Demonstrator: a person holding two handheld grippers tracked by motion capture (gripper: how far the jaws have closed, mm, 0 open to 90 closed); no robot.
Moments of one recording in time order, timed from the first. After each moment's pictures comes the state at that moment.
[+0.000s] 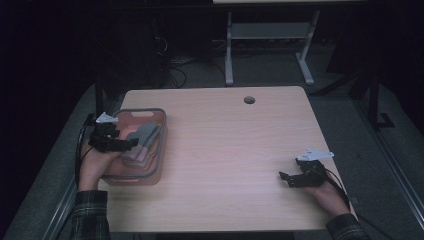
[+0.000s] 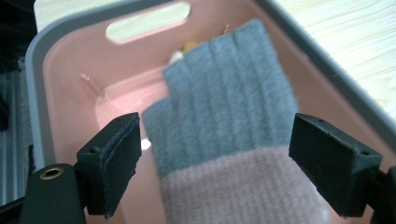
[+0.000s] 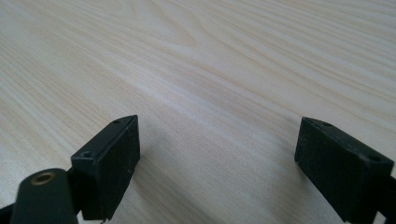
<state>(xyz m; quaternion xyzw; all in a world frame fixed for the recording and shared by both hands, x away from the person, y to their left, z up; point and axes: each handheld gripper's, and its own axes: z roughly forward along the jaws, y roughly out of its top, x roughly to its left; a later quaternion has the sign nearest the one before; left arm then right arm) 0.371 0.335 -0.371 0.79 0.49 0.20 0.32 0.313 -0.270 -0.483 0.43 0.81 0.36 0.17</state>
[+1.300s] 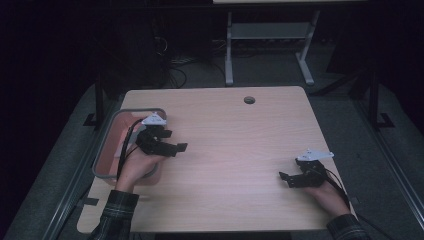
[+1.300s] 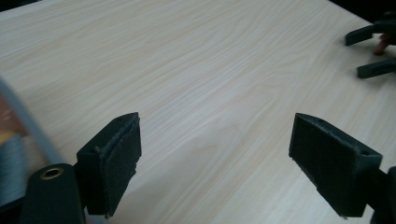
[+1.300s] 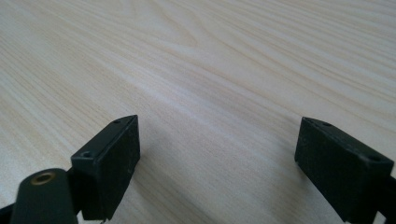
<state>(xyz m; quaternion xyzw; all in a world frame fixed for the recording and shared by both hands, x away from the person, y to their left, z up) 0.361 0.205 -0.366 0.83 0.36 0.10 0.41 0.313 -0.269 -0.482 0.43 0.81 0.36 0.17</state>
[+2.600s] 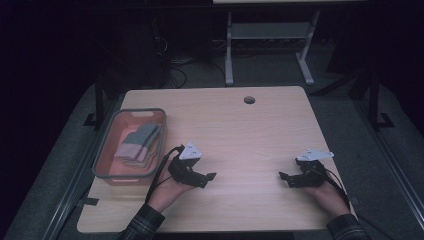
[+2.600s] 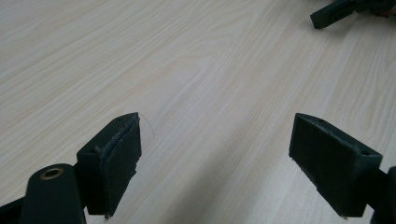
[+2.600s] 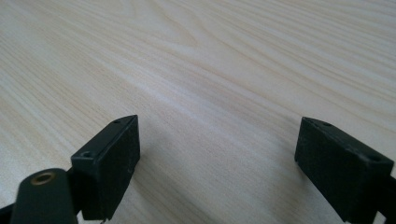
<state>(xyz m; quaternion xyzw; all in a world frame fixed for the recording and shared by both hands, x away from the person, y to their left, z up) 0.310 0.131 -0.423 0.86 0.29 0.11 0.40 0.313 -0.270 -0.483 0.43 0.81 0.36 0.17</state>
